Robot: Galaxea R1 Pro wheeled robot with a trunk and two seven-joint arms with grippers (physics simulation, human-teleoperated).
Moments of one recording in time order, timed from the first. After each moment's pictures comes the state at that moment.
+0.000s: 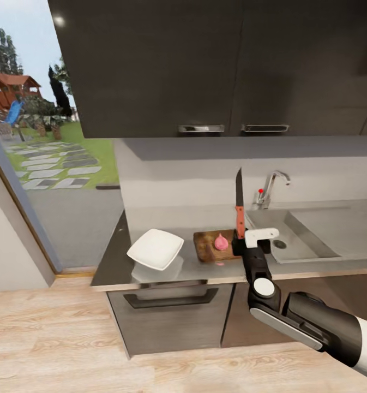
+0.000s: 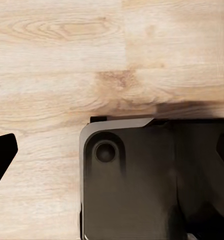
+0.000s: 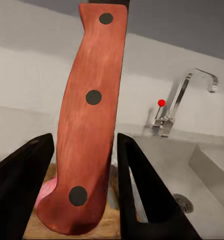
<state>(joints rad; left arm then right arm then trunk) 0.17 0.05 -0.04 -0.60 0.08 -0.13 -0.07 -0.86 -0.49 1.17 -1.62 -0.72 0.18 -1.13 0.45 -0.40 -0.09</state>
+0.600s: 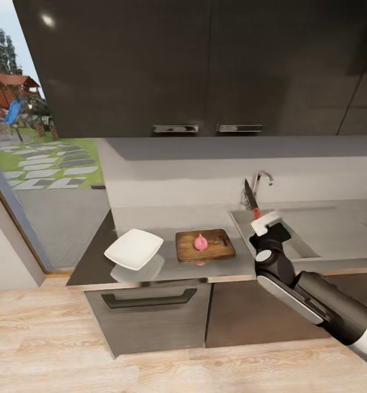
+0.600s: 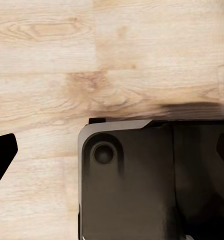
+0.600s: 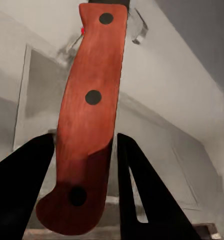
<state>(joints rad) 0.17 0.05 -0.04 -0.60 0.08 -0.13 -0.07 -0.86 -0.47 0.91 -1.62 -0.64 0.96 -1.03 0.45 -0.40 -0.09</state>
